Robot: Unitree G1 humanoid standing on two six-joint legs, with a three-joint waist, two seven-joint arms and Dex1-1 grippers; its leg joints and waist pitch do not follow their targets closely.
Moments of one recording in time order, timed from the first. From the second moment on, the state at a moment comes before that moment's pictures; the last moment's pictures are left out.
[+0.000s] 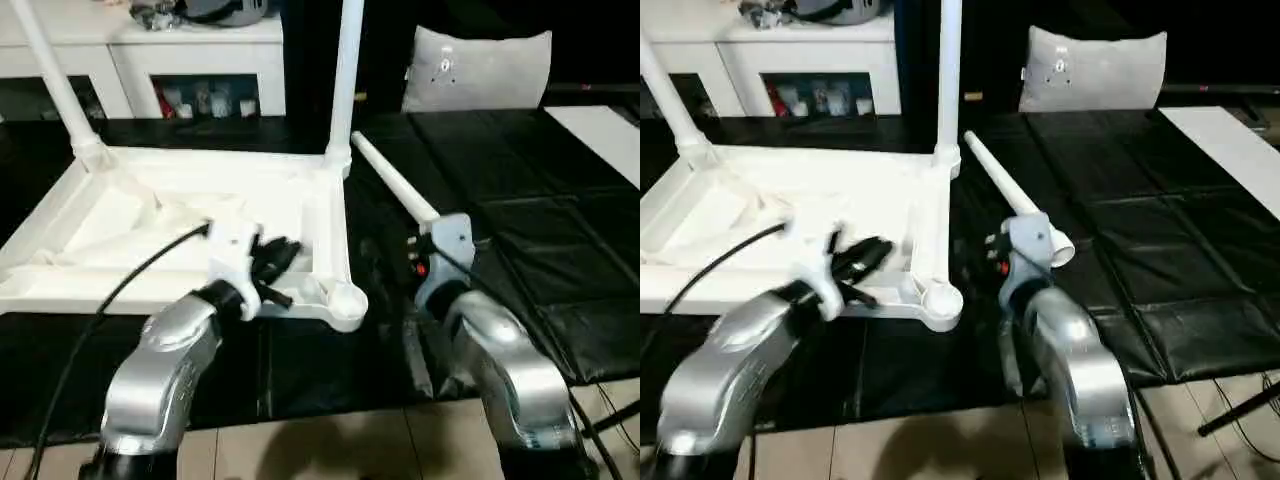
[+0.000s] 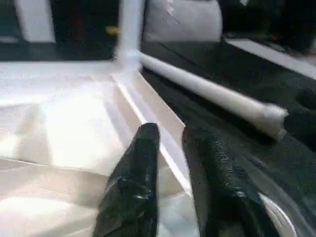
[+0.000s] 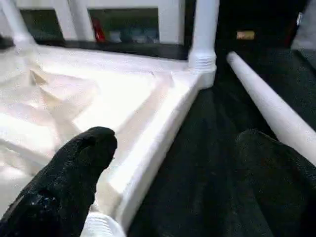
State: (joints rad) left arm -0.17 0.10 0.02 -0.34 -0.20 0.61 -0.33; right arm -0.16 -0.04 0.07 -0.31 0.12 0.60 0.23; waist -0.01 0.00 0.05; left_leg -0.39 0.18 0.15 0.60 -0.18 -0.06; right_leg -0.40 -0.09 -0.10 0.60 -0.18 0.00
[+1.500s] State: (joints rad) left arm 0.13 0.13 -0.04 -0.58 -0.17 0.61 -0.21; right arm 0.07 -0.10 0.14 -0.61 0.18 0.73 0.22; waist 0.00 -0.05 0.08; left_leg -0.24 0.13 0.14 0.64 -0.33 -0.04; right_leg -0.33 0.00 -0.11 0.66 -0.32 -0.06
